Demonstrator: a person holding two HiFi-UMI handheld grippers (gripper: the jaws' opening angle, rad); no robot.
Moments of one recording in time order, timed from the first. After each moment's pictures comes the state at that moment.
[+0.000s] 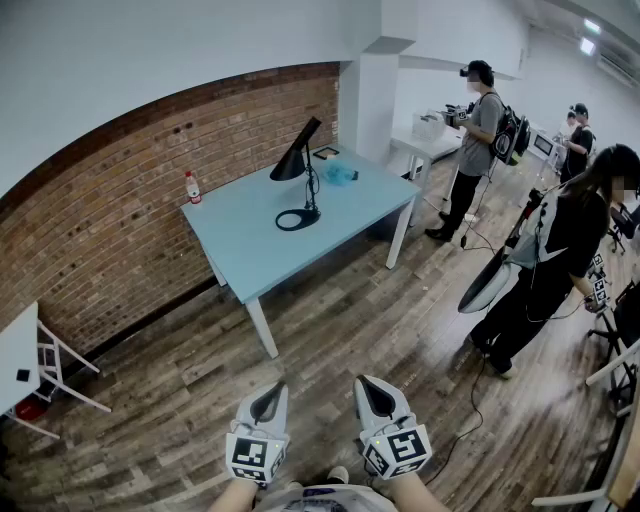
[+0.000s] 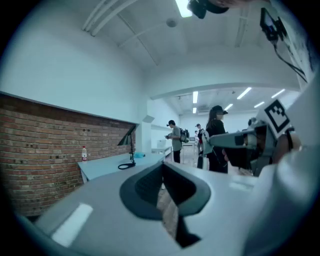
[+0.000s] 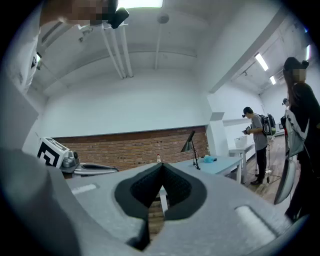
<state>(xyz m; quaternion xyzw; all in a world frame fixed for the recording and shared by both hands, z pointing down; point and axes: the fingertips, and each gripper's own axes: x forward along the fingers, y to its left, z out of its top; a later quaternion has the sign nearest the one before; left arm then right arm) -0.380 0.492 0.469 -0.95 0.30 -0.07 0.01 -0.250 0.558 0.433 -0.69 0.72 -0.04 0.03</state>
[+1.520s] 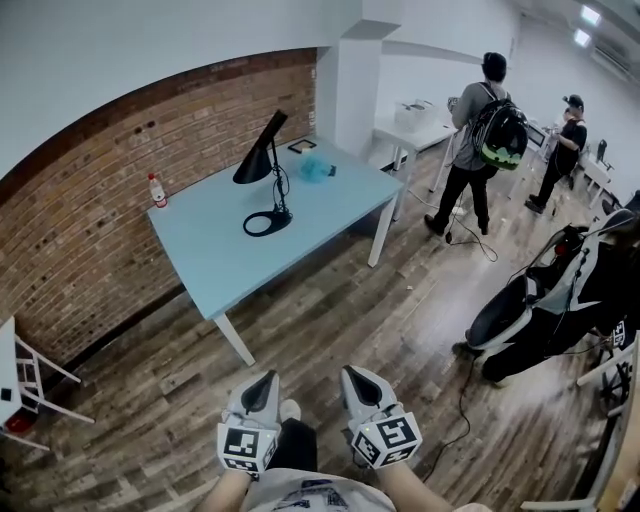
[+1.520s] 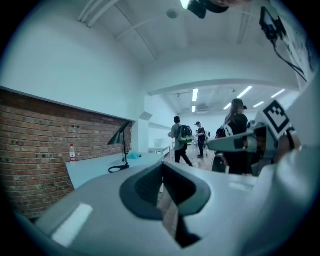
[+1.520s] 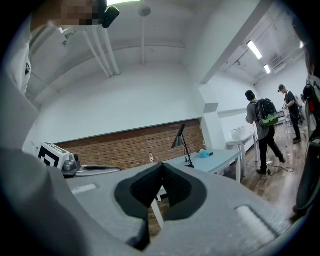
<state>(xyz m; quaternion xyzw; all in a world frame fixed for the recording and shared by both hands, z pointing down) -0.257 0.406 0.488 -0.95 0.30 -0.07 0.01 -0.134 0.471 0.461 -0.69 0.72 -0.08 0.05</state>
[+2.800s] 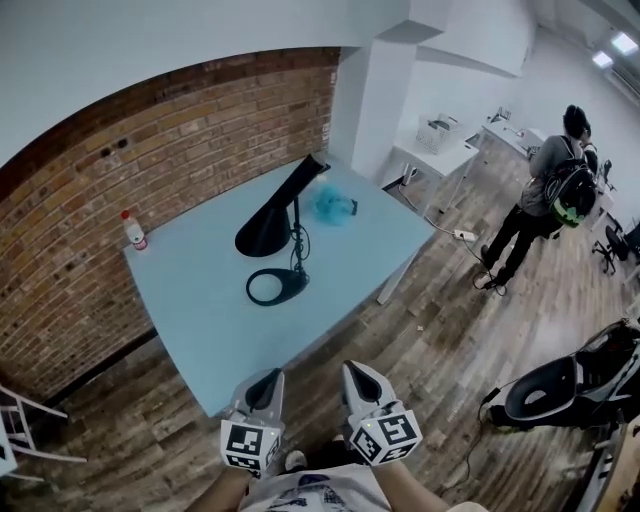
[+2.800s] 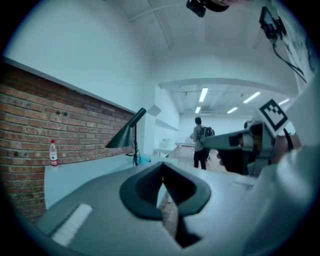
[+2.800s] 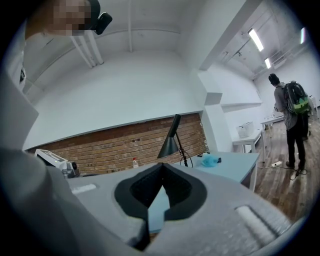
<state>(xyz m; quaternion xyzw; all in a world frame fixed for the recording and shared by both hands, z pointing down) -0.152 0.052 0.493 -0.96 0.28 -0.06 -0.03 -0.037 0.105 0.455 -0.70 0.71 -0.10 0.05</state>
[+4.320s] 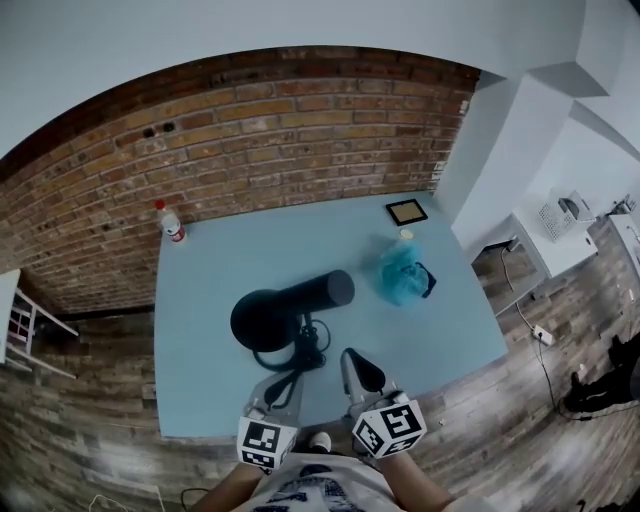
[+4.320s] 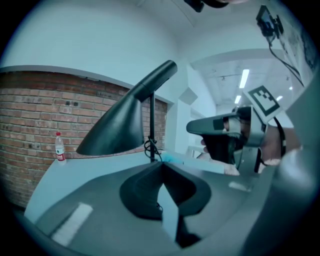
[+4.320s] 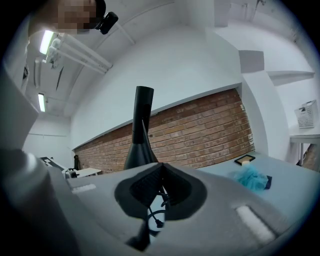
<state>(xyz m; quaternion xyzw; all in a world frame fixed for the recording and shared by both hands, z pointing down) 0.036 -0.191 0.533 -0.87 0.47 -0.10 -0.07 0.124 -0.220 0.458 -0.48 0.87 -0.11 0.02</state>
